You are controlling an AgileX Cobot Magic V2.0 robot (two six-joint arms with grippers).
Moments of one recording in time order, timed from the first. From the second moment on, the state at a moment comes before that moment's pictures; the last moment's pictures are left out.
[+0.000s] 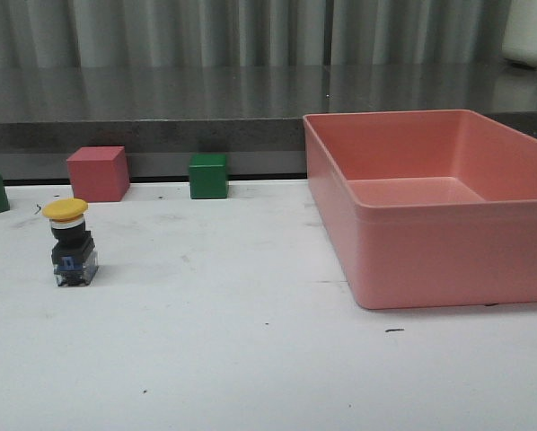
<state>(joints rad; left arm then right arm) -0.52 0.80 -0.79 -0.04 0.79 -0.05 0.40 0.54 -0.78 0.00 0.98 -0.03</state>
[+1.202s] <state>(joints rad) -0.43 0.69 -0.70 0.05 0.65 -0.04 0.40 0.54 -0.78 0.00 0.98 -0.03</state>
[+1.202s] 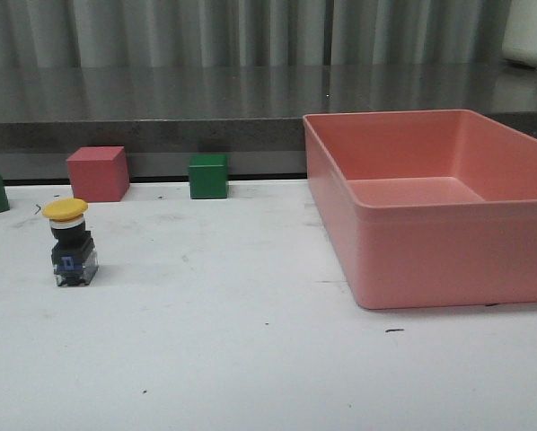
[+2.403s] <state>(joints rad) -0.02 0.00 0.01 -0.05 0.10 -0.04 0.40 0.54 -0.78 0.00 0.98 -0.03</state>
